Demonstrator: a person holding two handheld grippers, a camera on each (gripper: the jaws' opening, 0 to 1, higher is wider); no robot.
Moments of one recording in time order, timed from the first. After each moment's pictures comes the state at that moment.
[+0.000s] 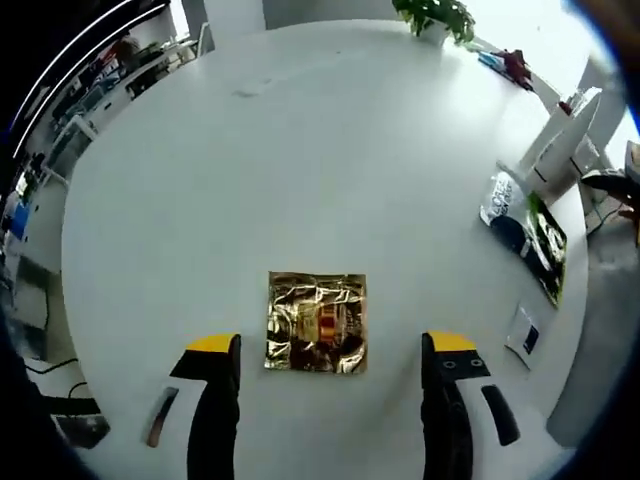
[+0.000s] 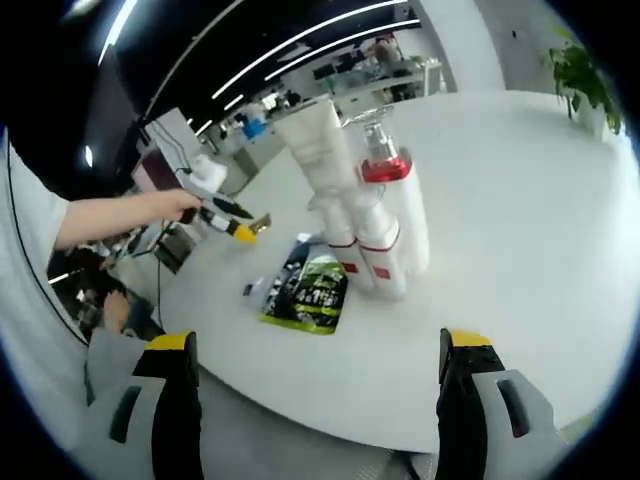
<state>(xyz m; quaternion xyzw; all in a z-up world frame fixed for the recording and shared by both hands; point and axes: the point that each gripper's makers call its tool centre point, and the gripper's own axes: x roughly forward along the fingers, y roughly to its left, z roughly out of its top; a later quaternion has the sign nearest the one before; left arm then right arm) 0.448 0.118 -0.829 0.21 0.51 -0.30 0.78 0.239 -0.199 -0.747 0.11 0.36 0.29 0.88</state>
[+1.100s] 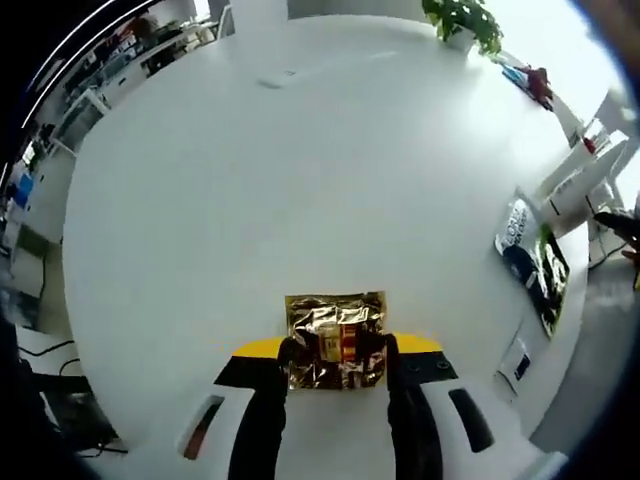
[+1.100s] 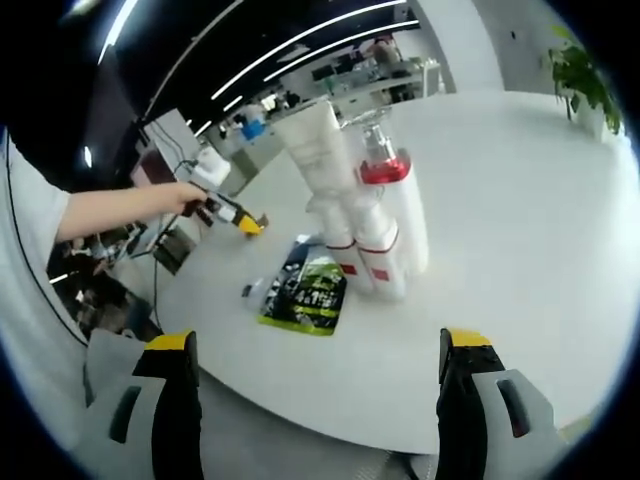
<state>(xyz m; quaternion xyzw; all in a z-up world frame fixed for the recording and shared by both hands) 0.448 0.118 -0.823 0.15 0.53 -0.26 0.79 0.240 -0.197 -0.744 0.11 0.36 0.29 0.88</state>
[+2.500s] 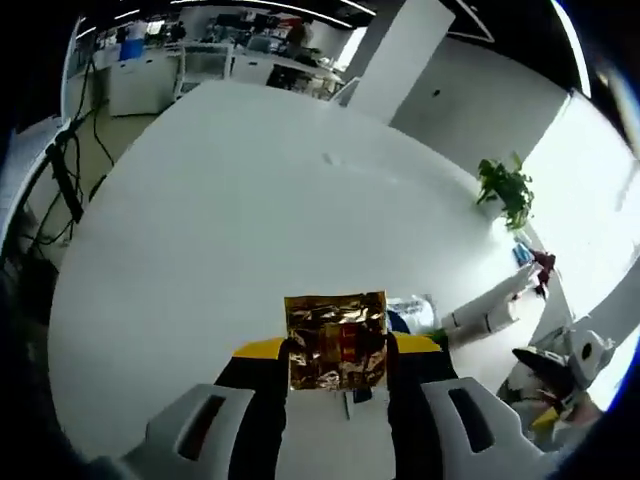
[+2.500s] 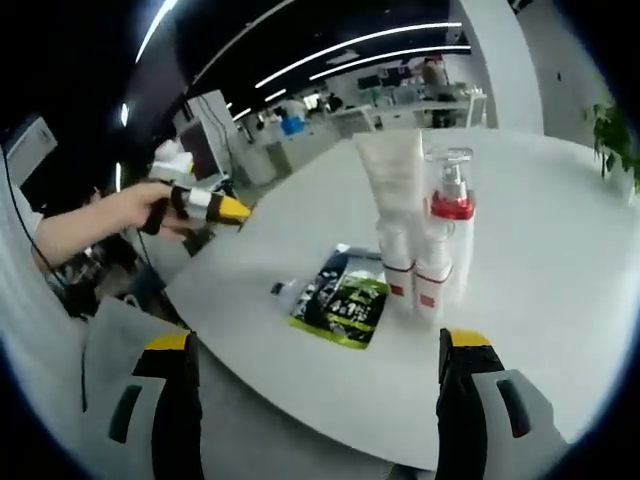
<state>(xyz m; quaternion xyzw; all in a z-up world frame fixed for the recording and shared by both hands) 0.332 0.091 -0.726 -0.20 0.40 -0.13 0.89 0.221 -0.154 -0.721 0.04 0.31 0.38 0.87</state>
